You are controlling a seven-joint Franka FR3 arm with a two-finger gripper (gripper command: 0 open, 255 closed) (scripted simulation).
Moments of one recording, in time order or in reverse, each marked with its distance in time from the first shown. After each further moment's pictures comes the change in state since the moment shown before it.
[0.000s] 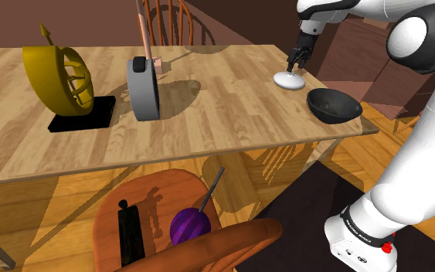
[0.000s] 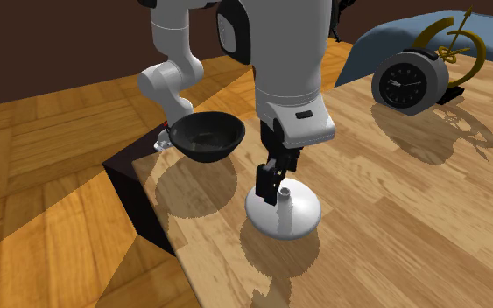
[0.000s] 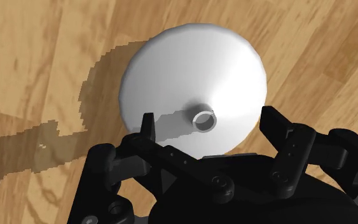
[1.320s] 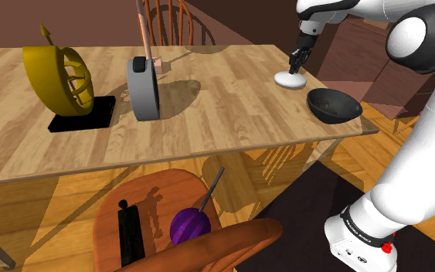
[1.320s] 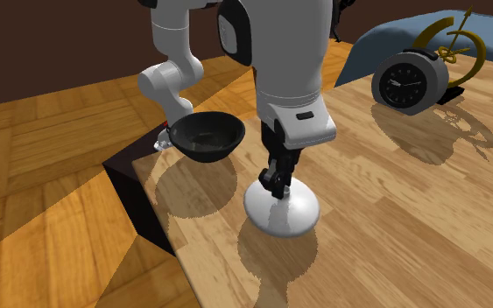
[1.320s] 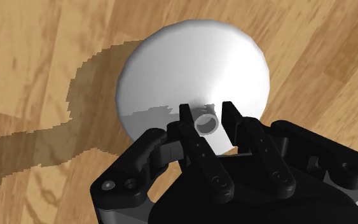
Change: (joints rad) arm 0.001 0.003 0.001 0.001 0.001 0.002 0.001
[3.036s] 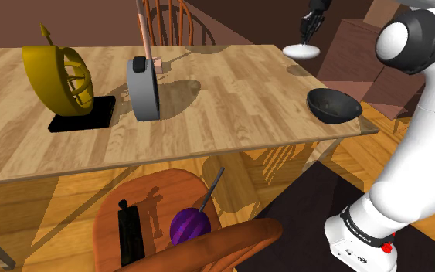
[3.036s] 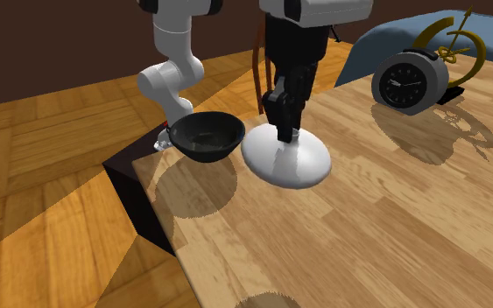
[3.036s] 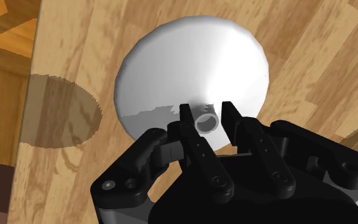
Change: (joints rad) arm -0.046 0.069 -0.009 0.444 0.023 -0.377 0.019
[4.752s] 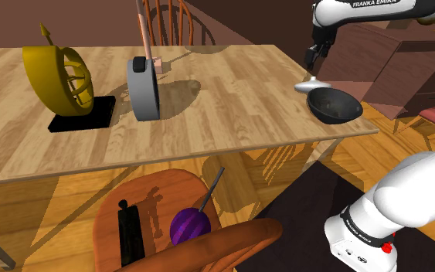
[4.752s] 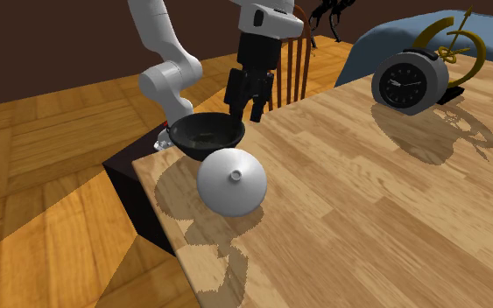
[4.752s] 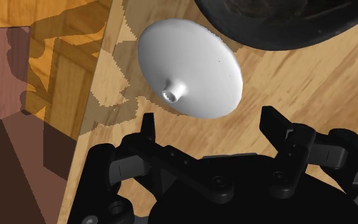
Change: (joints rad) arm 0.113 -0.582 0.176 -0.885 -0.615 0.430 0.328
